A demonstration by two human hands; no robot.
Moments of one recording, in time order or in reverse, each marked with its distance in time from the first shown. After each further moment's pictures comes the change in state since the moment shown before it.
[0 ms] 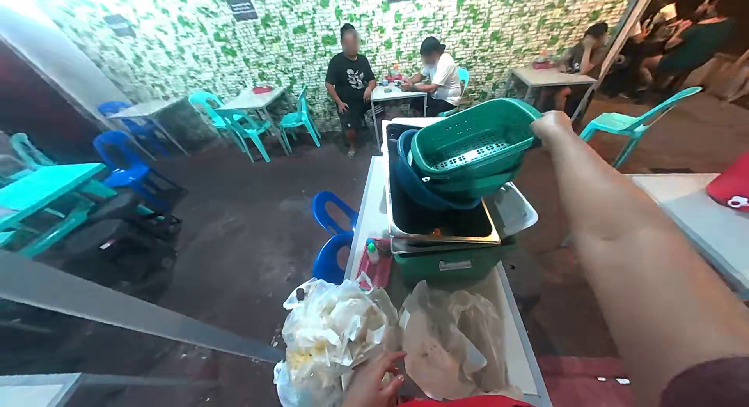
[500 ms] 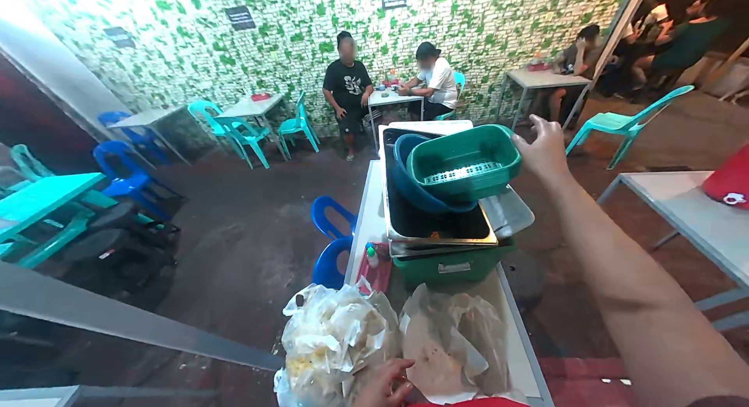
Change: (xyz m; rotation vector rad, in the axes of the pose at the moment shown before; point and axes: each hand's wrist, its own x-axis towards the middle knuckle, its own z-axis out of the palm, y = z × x) left_hand 0.009 -0.001 0.009 -0.003 -0.073 0.058; right_hand -0.086 0.018 -0.008 0.074 0.148 -0.453
